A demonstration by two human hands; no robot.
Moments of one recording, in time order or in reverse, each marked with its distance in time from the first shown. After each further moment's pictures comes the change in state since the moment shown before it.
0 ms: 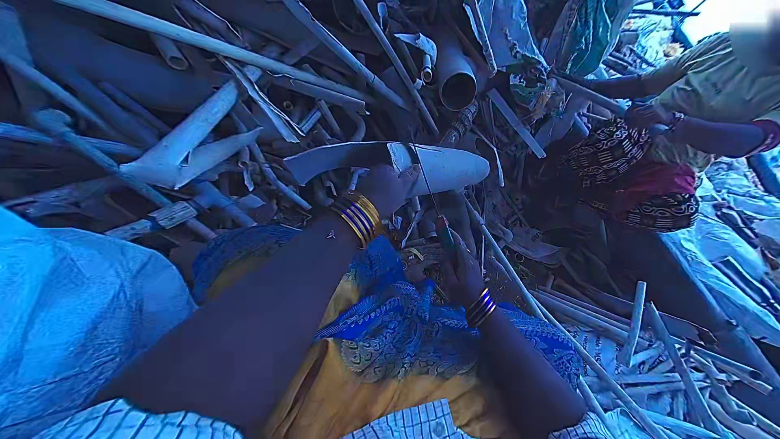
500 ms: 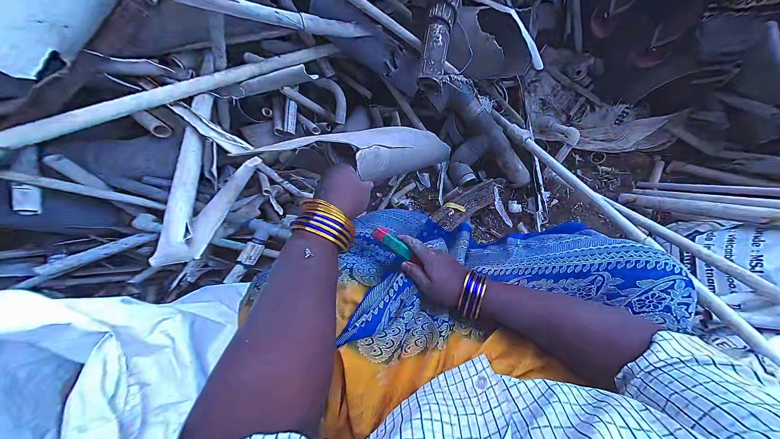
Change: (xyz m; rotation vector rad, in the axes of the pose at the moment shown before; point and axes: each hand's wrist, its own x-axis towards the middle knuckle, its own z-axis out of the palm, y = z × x) left_hand 0.050 -0.027 0.021 0.688 -0.107 -0.284; right_hand 0.010 -0.029 0.046 0.398 -0.639 0.140
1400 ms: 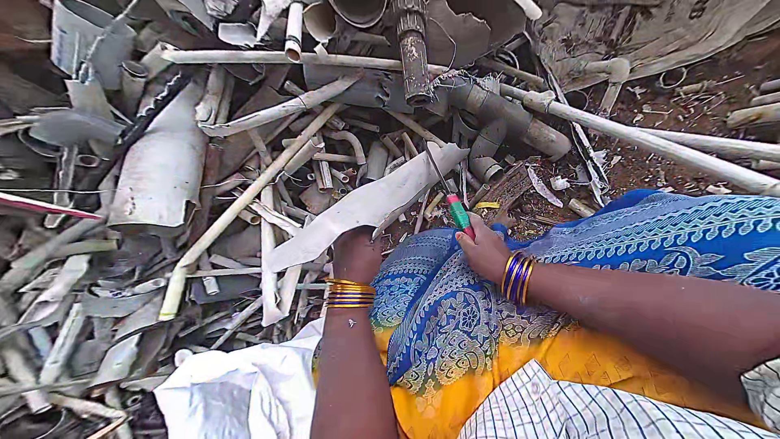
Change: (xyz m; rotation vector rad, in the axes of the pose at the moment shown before) left_hand -0.012 -0.019 0.013 0.378 0.183 0.267; right_hand 0.005 0.026 -0.051 0.558 0.270 0.280
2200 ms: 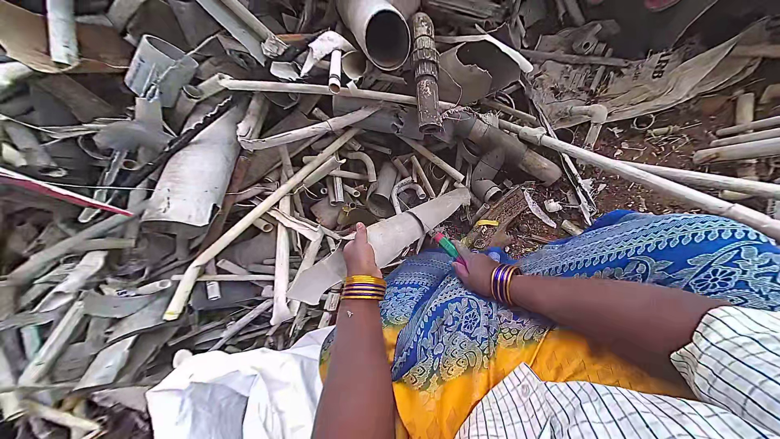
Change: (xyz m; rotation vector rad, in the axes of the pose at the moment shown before) left_hand 0.009 0.002 0.014 -1.224 0.427 -0.616; right_hand 0.010 0.016 0.021 -0.457 -0.201 -0.070
